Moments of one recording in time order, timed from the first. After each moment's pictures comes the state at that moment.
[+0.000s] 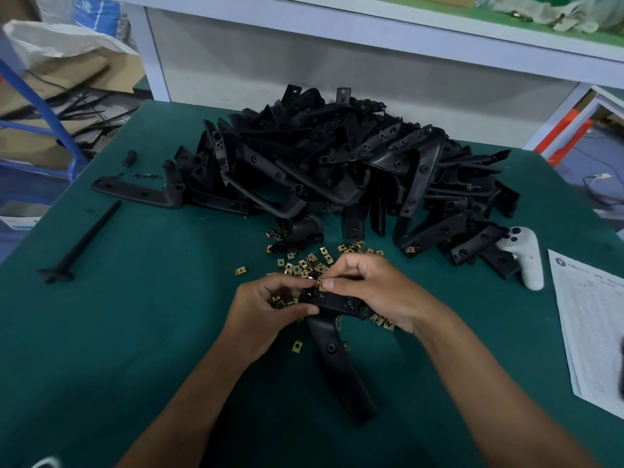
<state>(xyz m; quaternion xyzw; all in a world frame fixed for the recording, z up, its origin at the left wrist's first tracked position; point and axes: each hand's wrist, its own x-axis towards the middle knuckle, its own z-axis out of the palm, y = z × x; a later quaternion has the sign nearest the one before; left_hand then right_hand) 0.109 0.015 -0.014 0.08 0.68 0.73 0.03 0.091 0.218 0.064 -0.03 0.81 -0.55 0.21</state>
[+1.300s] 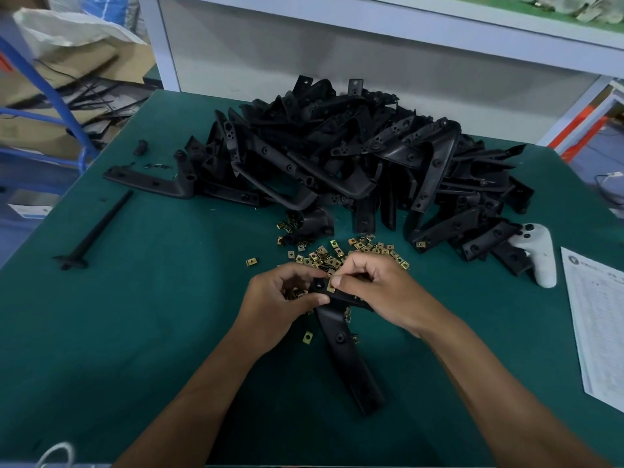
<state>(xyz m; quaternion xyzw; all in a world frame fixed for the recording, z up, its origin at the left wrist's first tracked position) 0.110 0.012 -0.012 0.09 0.74 0.66 0.01 0.103 0.213 0.059 -0.09 0.87 -0.47 0.14</state>
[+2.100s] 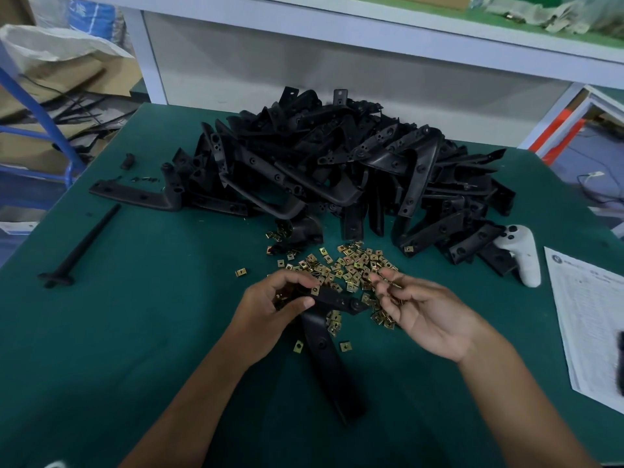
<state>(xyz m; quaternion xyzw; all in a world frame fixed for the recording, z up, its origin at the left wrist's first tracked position) 0.106 0.010 -0.017 0.13 0.73 0.67 0.06 0.114 0.276 0.044 0.21 0.44 -0.85 0.19</state>
